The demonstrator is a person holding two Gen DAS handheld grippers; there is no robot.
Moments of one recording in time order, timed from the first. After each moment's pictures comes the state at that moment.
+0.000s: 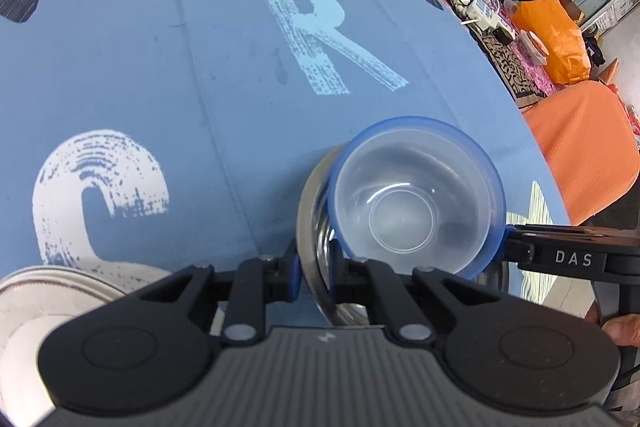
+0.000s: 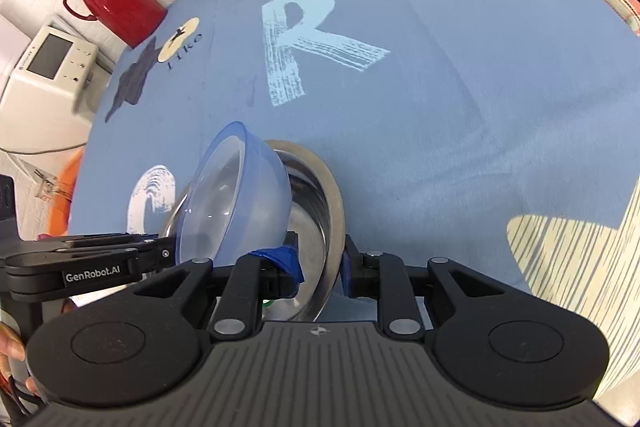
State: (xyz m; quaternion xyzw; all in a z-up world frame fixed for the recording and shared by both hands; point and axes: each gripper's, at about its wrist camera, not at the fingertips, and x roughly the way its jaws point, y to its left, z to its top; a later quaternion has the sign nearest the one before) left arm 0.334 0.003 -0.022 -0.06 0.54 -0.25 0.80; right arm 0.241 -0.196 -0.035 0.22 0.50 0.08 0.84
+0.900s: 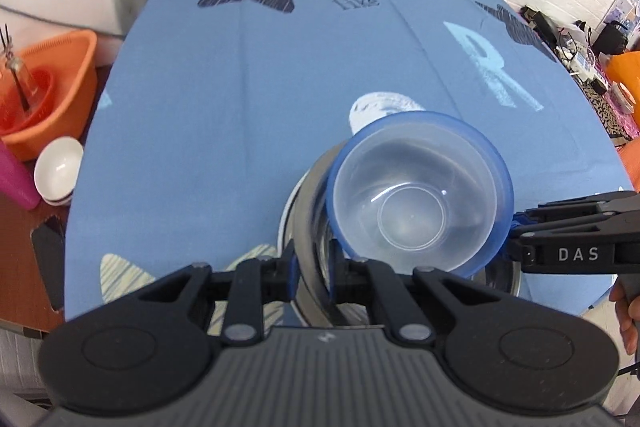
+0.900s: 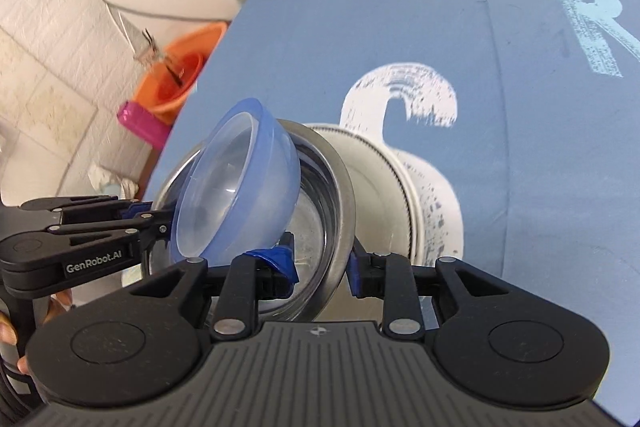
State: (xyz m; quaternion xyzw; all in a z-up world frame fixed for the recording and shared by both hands) left arm 0.221 0.197 0.011 -0.05 0.50 -0.08 0.86; right arm 0.240 0.014 -0.018 0.10 0.52 0.27 0.81
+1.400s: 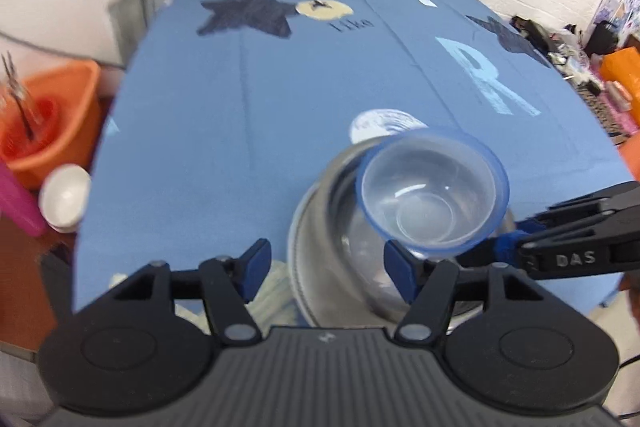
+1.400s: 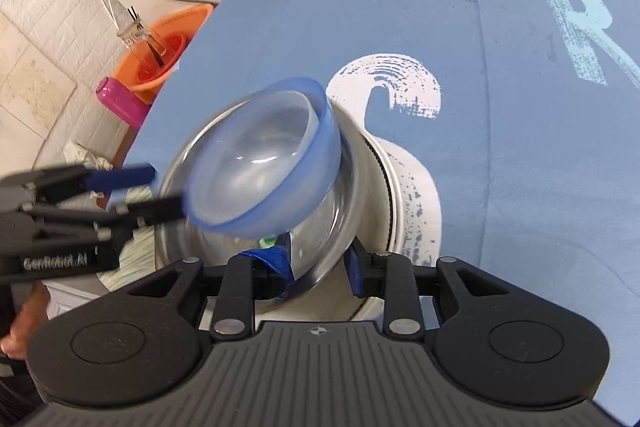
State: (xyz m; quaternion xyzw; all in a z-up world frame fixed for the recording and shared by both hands) left arm 0.208 0.195 0.019 -0.01 0.45 -0.08 0.89; right arm 0.228 0.016 -0.018 0.05 0.52 0.25 0.81
